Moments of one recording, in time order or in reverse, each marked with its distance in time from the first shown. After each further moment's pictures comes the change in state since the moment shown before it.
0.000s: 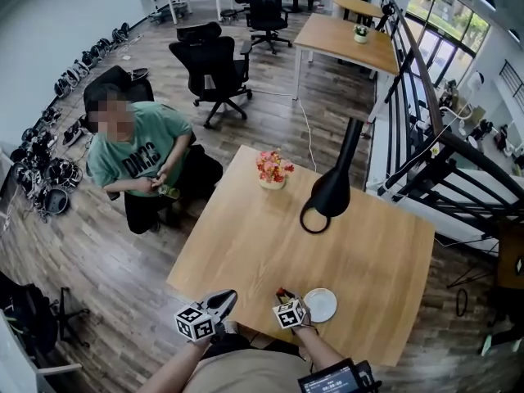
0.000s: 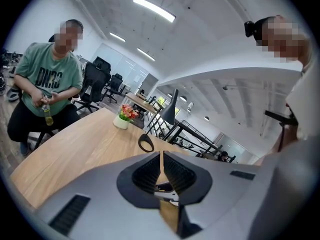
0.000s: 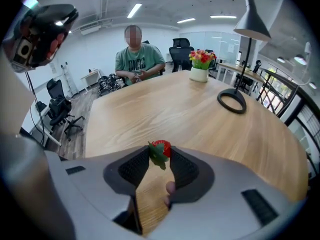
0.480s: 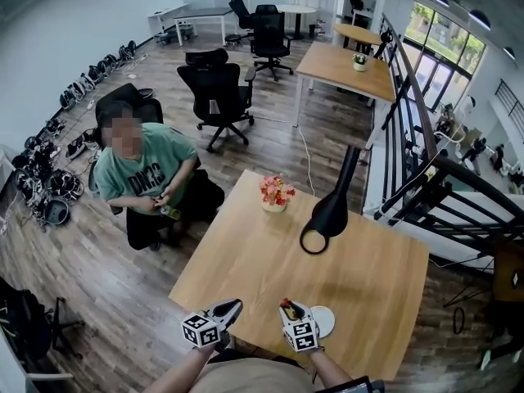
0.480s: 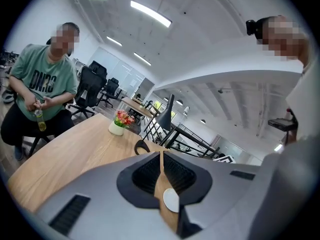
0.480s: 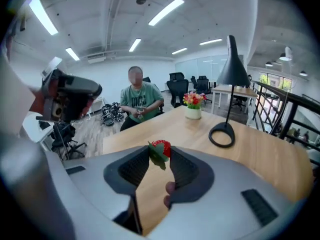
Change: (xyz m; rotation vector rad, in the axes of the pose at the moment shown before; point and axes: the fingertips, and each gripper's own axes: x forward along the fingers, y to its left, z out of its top) left arm 0.003 -0.007 0.021 0.023 -0.049 -0.044; right arm -0.111 -0.006 0.088 0.060 -0.355 0.006
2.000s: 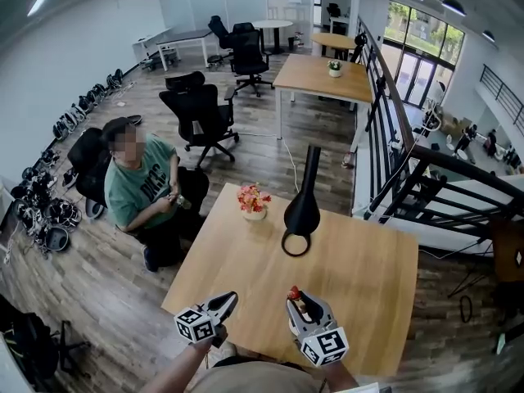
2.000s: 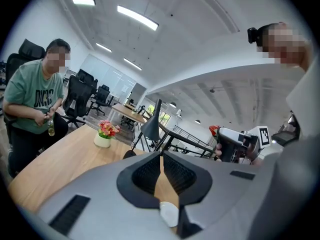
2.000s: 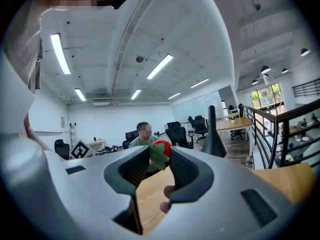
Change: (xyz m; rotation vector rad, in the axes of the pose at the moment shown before) left arm 0.038 -0.066 0.036 0.098 -0.049 -0.045; right arm -0.204 -0.032 0.177 0.066 -0.538 0.006
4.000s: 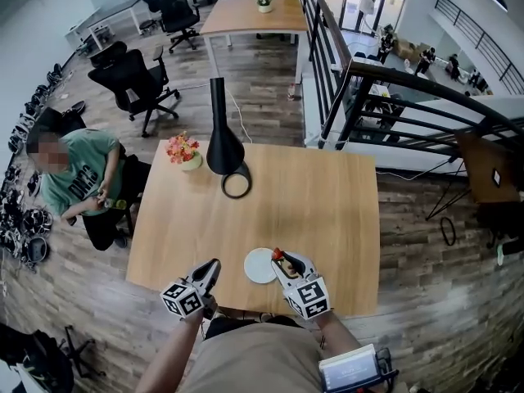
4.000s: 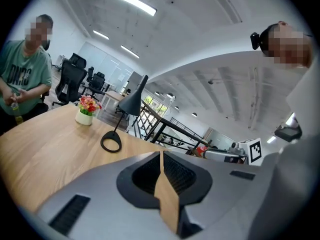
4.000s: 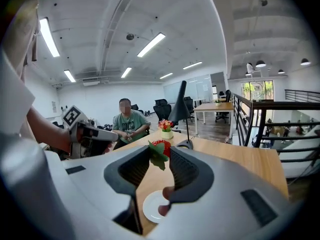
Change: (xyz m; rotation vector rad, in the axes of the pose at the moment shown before) left arm 0.086 -0.099 -0.100 -0.034 0.111 -0.036; right arm -0.122 -0.112 -0.125 -0.009 0.271 -0.102
